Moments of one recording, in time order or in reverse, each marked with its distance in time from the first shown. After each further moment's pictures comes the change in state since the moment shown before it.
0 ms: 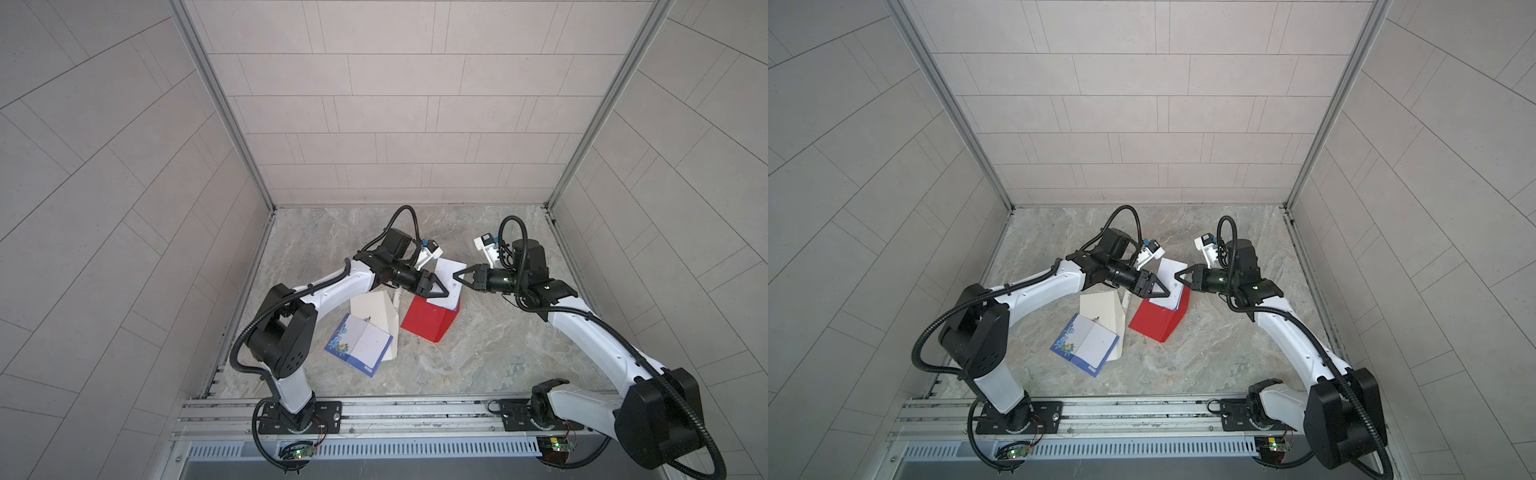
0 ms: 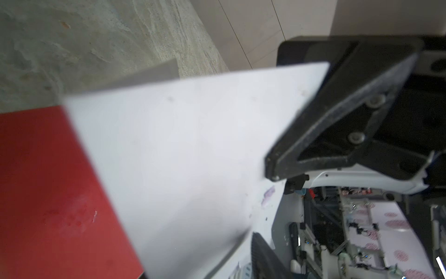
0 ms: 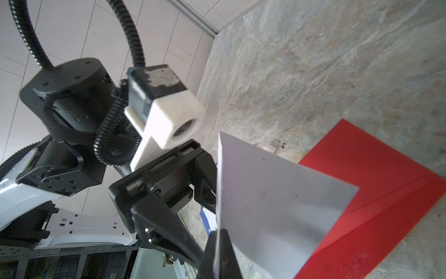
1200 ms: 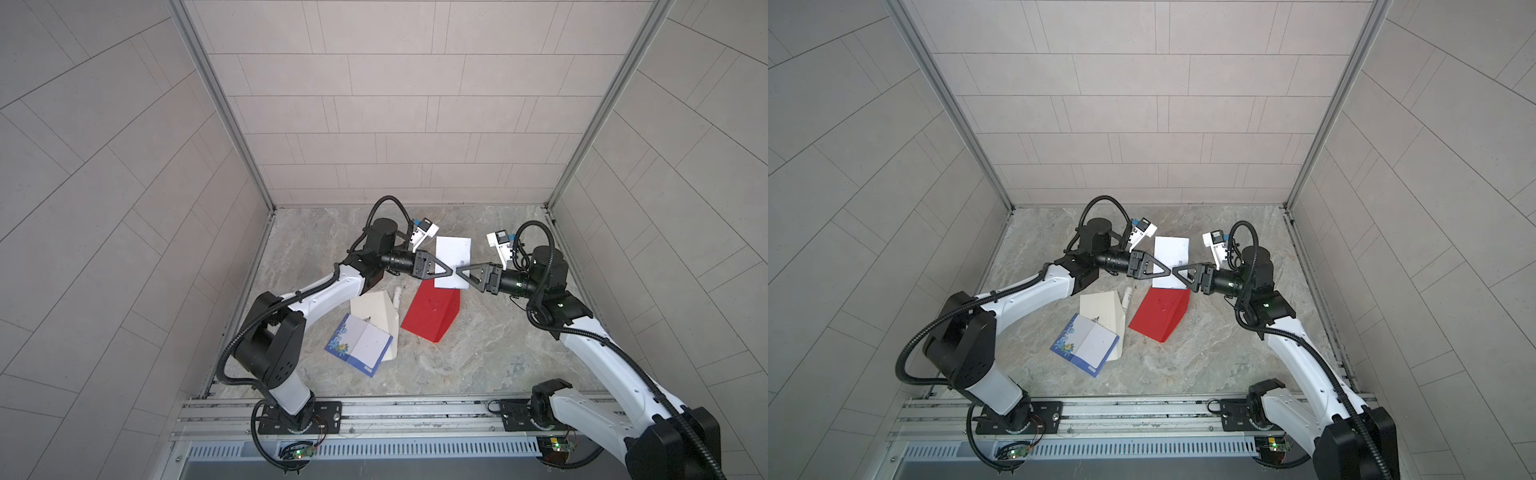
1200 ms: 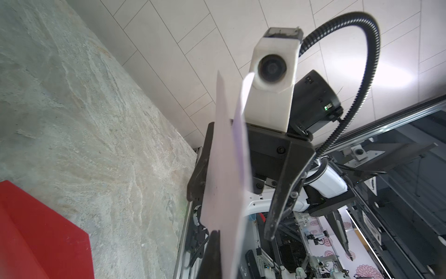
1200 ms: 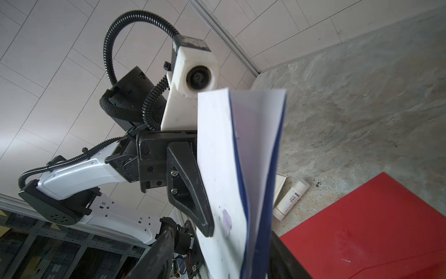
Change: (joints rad) left arm 0.040 -0.082 -0.099 0.610 0.187 -0.473; right arm -0.016 -0.175 -0.094 0.258 -0.089 0.092
